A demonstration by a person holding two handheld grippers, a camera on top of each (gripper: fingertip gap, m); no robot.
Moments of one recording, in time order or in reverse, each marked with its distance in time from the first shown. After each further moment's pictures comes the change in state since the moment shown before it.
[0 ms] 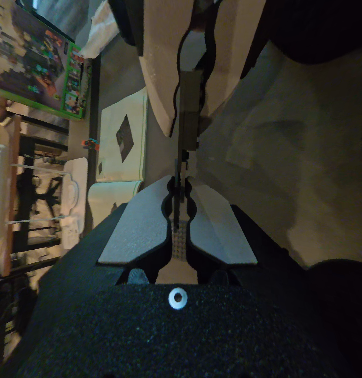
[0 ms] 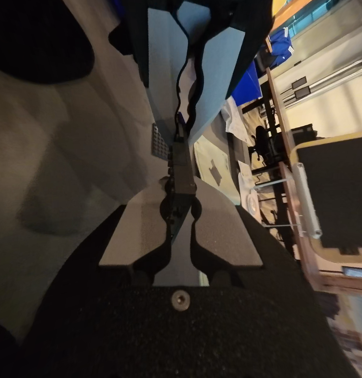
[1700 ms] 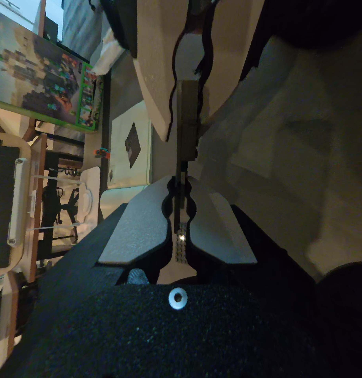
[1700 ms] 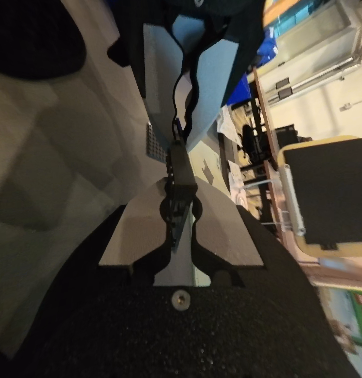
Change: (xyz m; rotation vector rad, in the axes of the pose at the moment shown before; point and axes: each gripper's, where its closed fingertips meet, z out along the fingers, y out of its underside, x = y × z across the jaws) left arm 0.003 0.004 0.002 0.050 -0.056 0.075; right arm -0.005 -0.008 0.007 -0.002 0.055 -0.024
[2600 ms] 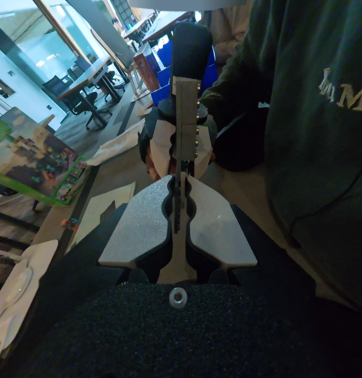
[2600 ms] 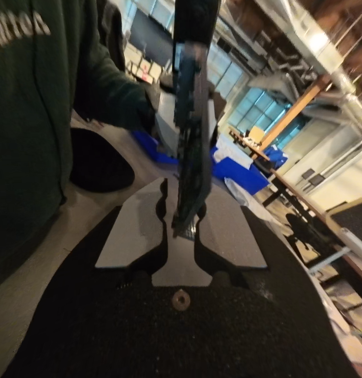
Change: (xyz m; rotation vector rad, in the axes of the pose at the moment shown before) left arm -0.002 -0.061 -0.055 0.574 0.171 -0.202; right arm 0.007 -0.046 -0.028 0.658 -0.121 0.291
